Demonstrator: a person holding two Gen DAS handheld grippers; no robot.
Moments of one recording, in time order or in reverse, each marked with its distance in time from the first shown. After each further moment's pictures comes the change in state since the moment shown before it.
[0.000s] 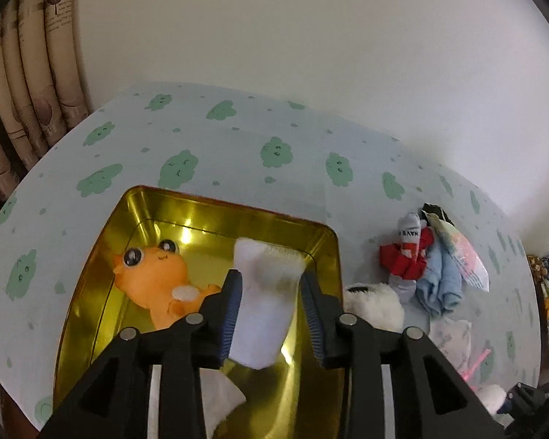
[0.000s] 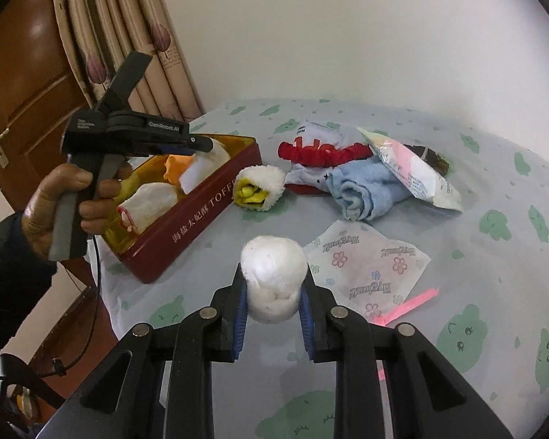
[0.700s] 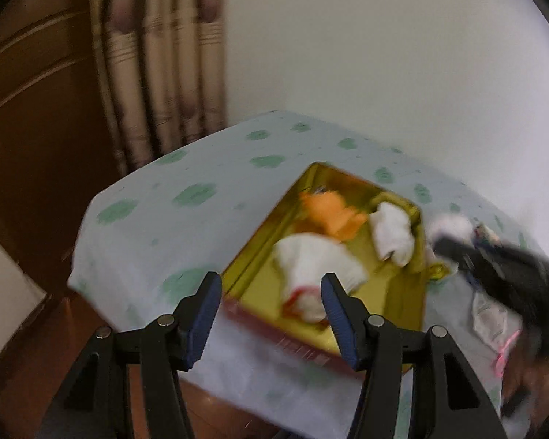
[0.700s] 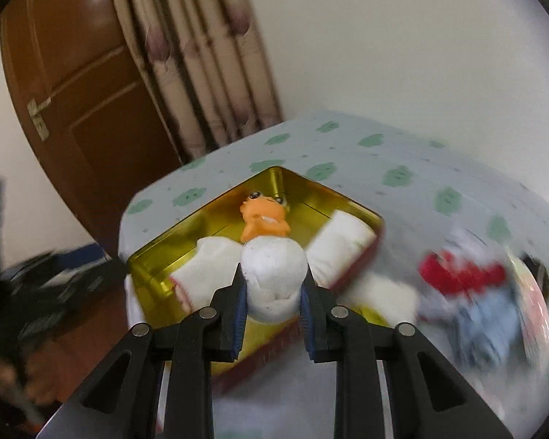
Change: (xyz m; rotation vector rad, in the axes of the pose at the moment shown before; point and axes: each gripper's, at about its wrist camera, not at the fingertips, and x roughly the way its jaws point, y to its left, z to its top) left arm -0.139 0.052 -0.133 -0.244 -0.217 0.346; right arm 0.095 0.097 0.105 -0.222 0.049 0.208
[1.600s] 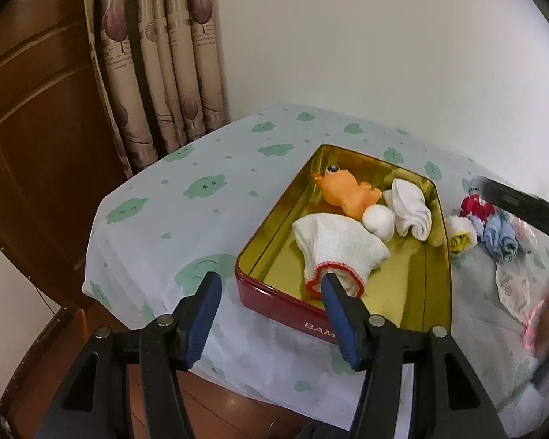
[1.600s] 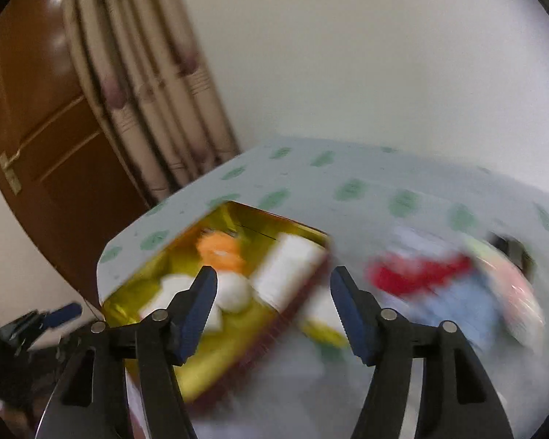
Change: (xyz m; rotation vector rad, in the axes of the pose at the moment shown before) left arm 0.009 -0.003 -0.012 0.109 0.008 0.038; right arm -0.045 -0.044 -0.030 0.201 -0.146 -0.128
